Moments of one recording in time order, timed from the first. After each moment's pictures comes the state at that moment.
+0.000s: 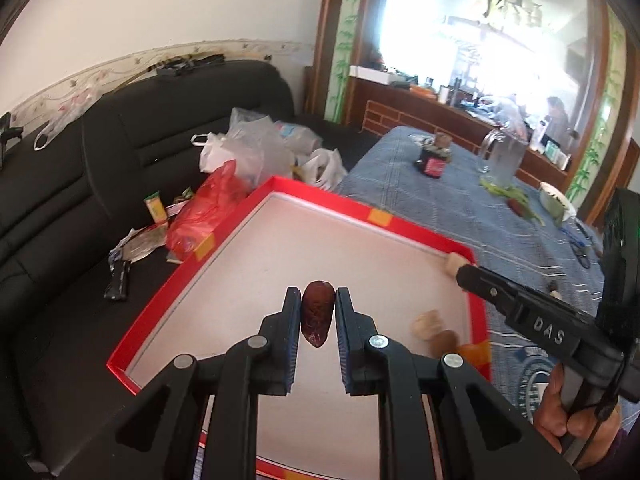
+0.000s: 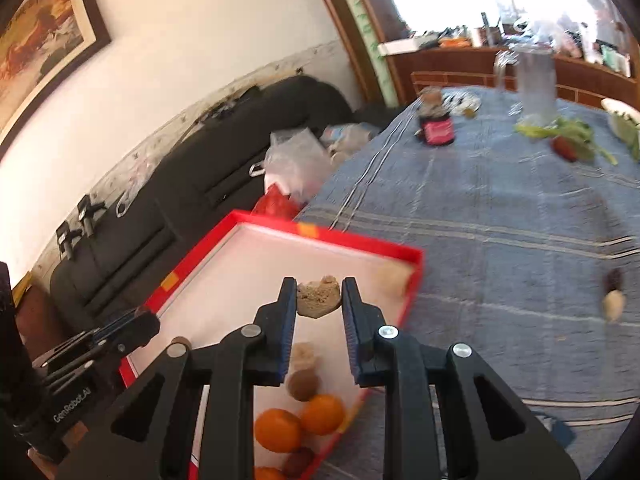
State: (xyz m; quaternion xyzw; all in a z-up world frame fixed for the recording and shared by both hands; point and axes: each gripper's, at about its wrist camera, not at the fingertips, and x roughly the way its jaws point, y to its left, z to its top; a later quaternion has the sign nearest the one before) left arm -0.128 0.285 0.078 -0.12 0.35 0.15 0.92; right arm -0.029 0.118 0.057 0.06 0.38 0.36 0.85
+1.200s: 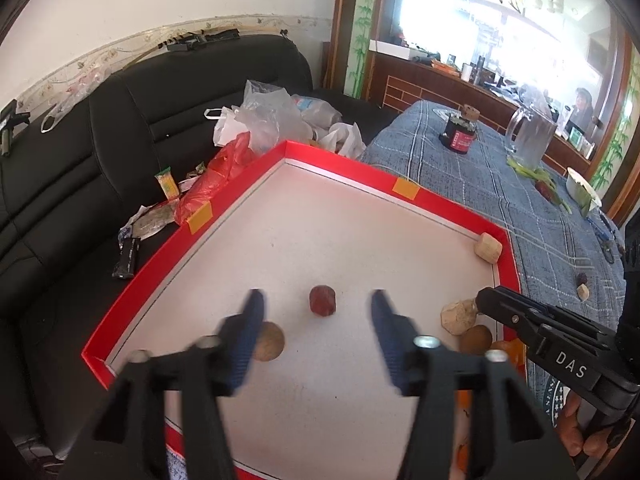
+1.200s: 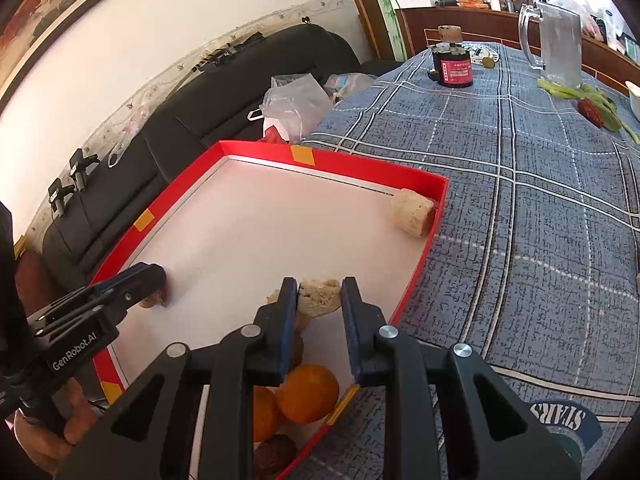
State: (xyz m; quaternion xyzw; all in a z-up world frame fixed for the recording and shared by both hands) left arm -0.114 0.287 0.059 -0.13 0.38 0.18 0.90; right arm -0.024 0.125 0.018 0.02 0.44 0.37 0.82
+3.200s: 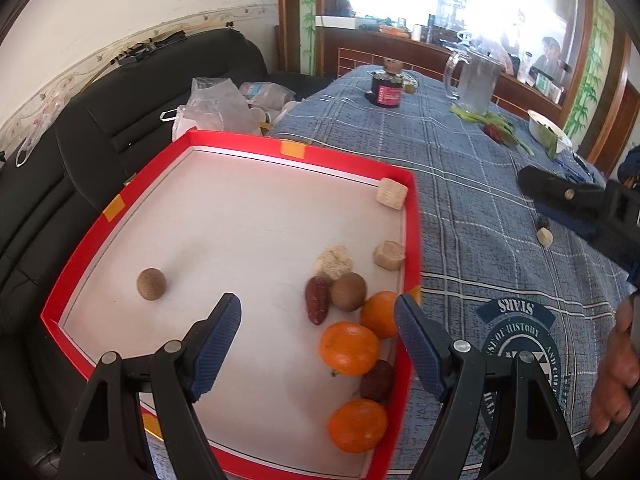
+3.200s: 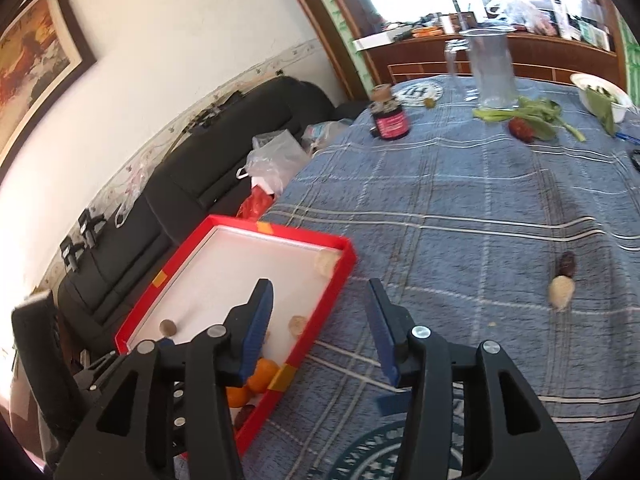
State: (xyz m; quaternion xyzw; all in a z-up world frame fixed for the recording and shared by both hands) left arm -0.097 0.188 0.059 -0.07 0.43 0.14 0.89; right arm -0.012 0.021 0.068 0.10 0.39 0.34 0.85
